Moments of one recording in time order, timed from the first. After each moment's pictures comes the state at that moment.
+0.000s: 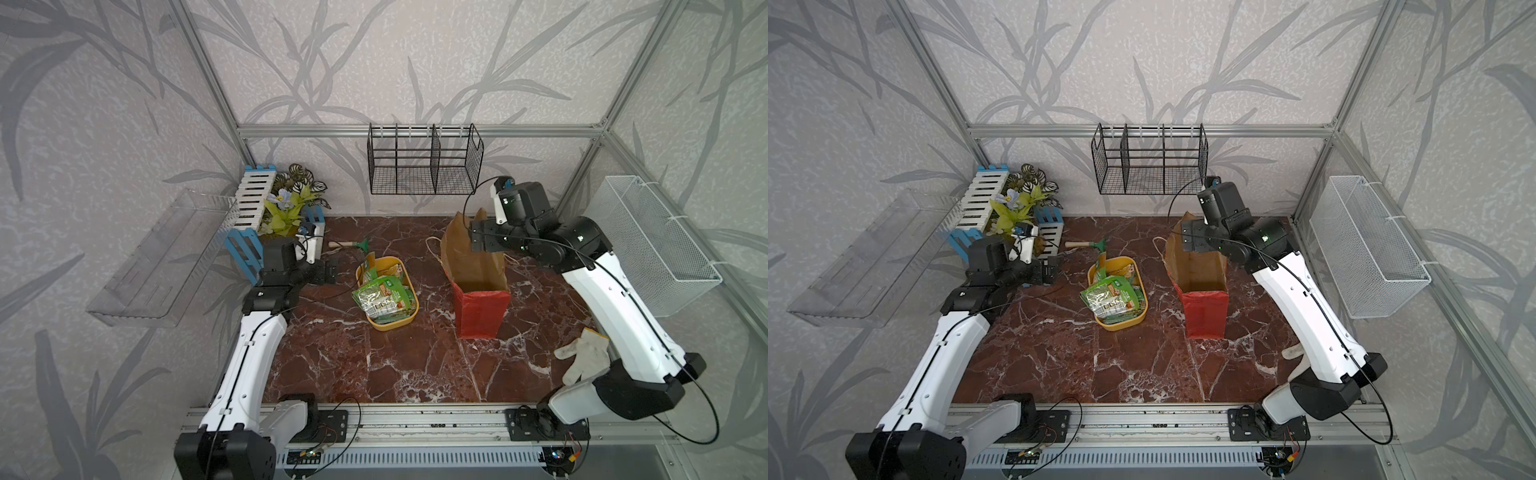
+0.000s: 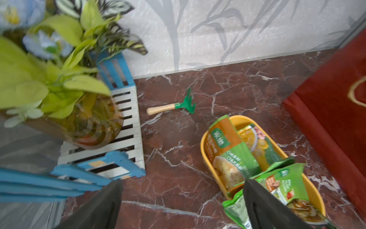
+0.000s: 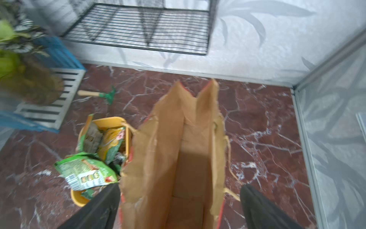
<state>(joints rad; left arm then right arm) 0.11 1.09 0.99 -0.46 0.26 0.11 0.64 1.50 1.97 -1.18 0.31 0.30</state>
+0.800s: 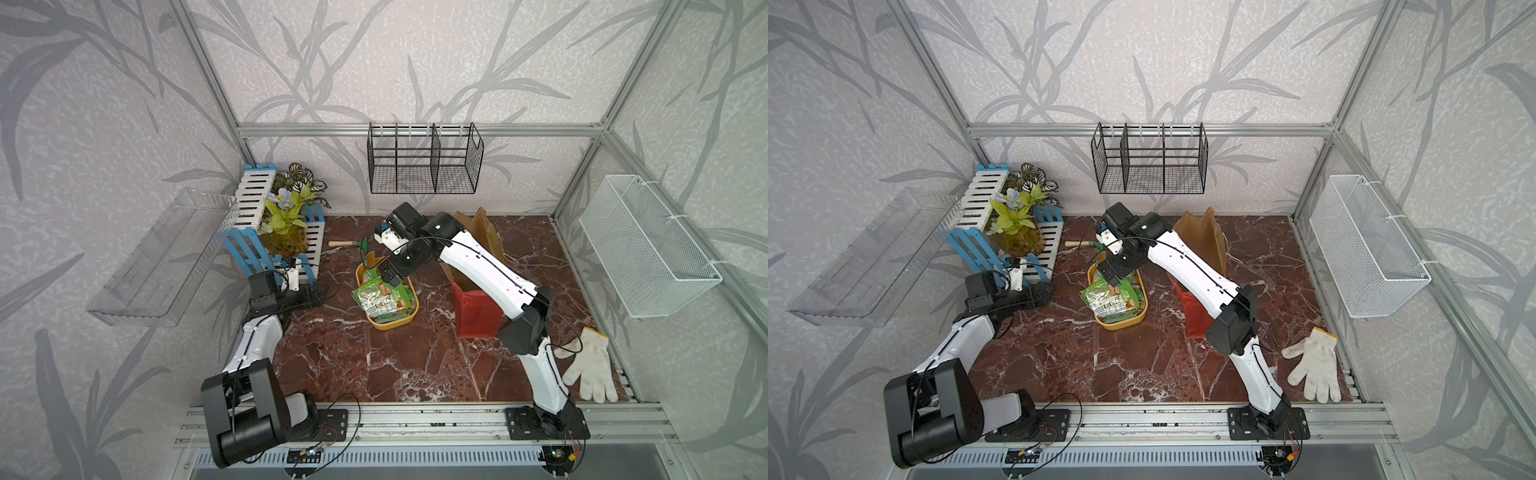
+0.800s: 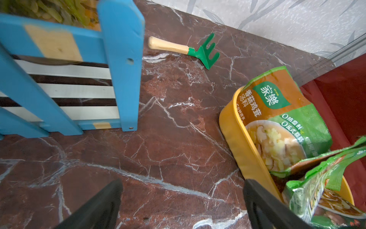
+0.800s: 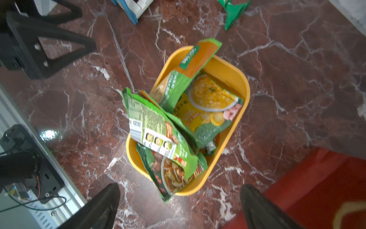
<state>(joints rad) 0.37 1.25 0.61 -0.11 0.59 0.08 0.82 2.25 2.50 -1.33 -0.09 0.03</state>
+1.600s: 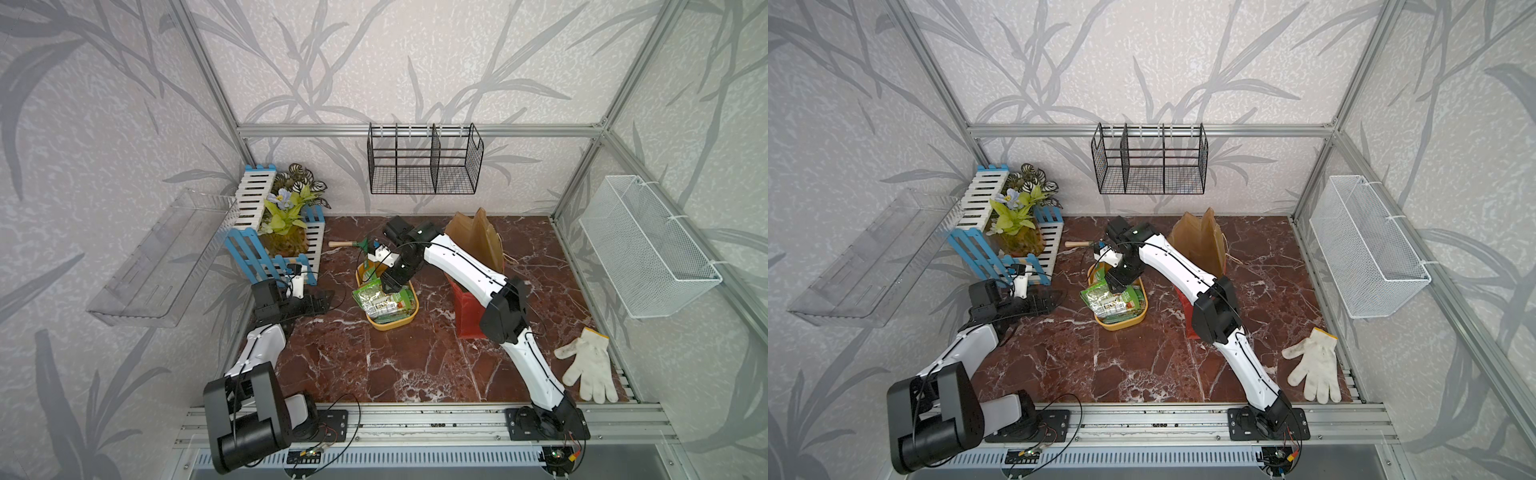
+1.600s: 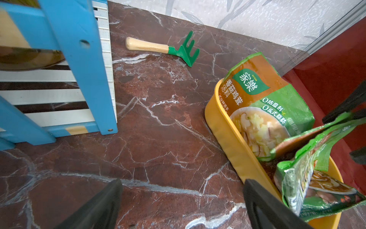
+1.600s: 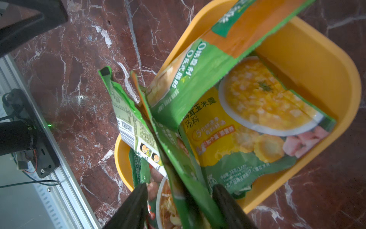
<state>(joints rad) 0.37 1.22 0.52 -0.01 0.67 0.12 0.77 2.39 2.41 -1.27 -0.32 -0.14</state>
